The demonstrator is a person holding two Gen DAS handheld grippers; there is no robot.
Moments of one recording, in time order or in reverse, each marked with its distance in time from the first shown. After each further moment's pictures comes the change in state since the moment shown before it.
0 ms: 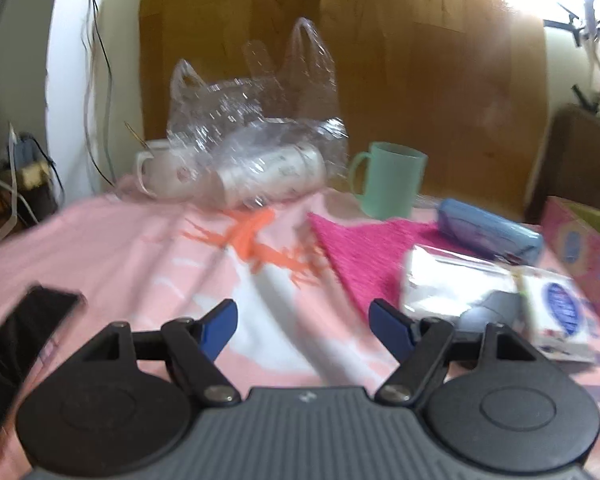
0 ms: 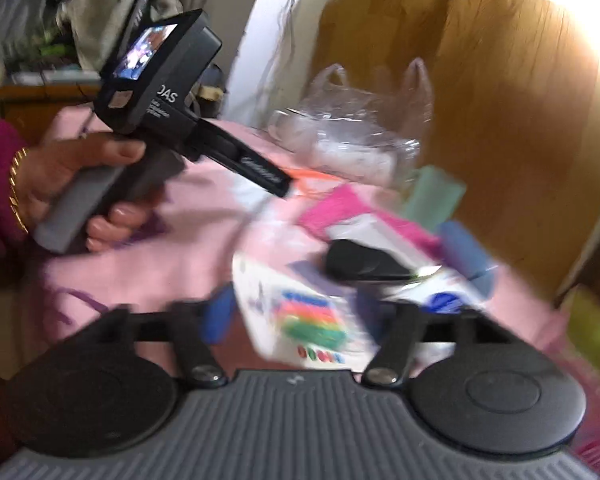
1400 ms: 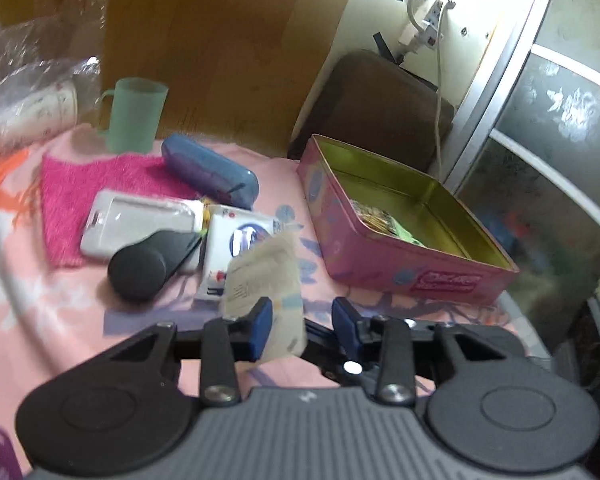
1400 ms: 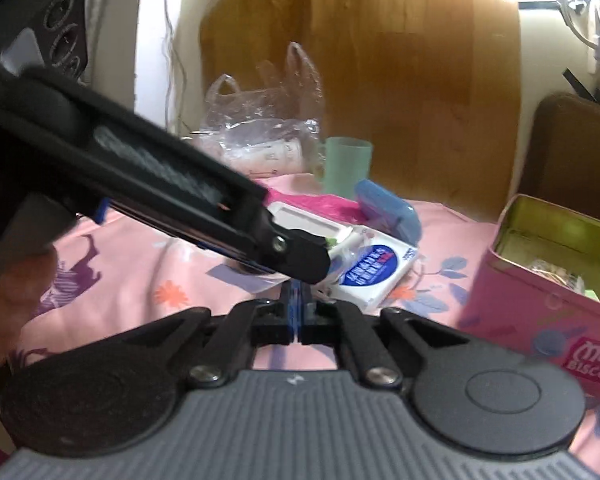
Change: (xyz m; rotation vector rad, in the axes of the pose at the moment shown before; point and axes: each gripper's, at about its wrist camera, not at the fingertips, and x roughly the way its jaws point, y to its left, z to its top) left arm -0.034 -0.125 0.014 0.036 0.240 -0.556; right arm -0.013 -0.067 -0.028 0.306 -0.020 -0.144
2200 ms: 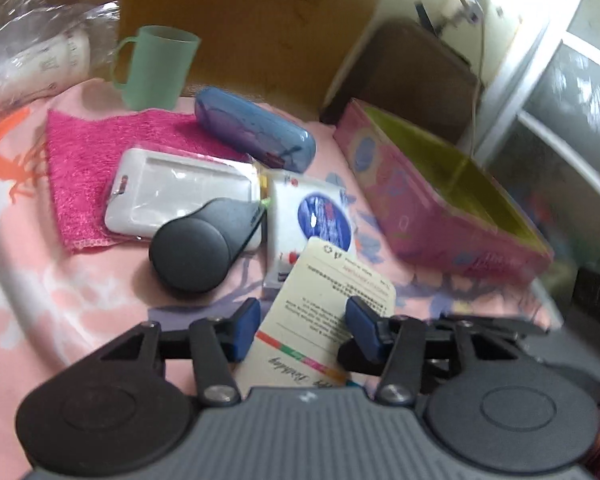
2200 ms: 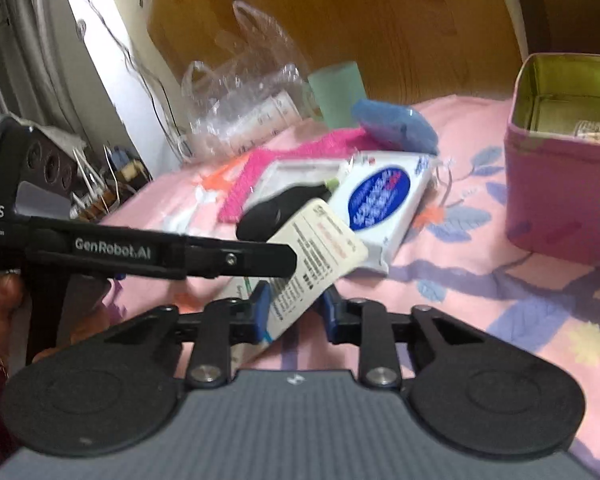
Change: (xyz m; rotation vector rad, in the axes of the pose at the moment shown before) left arm 0.025 0.067 0.001 -0.059 0.091 -0.048; right arm 0.030 -0.030 -0.007 0.383 0.116 0.177
